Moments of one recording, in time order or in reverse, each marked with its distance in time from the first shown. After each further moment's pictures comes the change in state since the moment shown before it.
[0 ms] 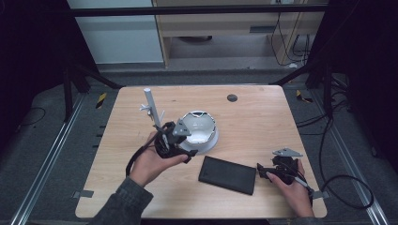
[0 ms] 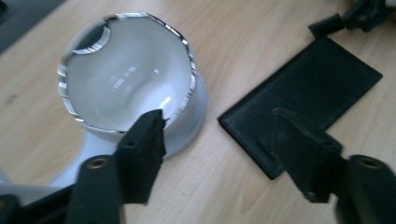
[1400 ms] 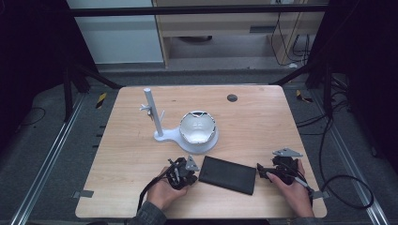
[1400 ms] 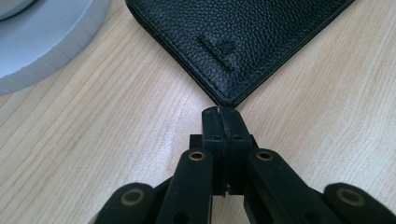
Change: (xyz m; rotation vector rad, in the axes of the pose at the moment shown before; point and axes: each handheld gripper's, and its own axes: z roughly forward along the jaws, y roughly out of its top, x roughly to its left) left arm -0.041 -0.073 0.075 0.172 -0.107 -0.005; right arm 0.000 0.000 0.000 0.000 0.000 -0.001
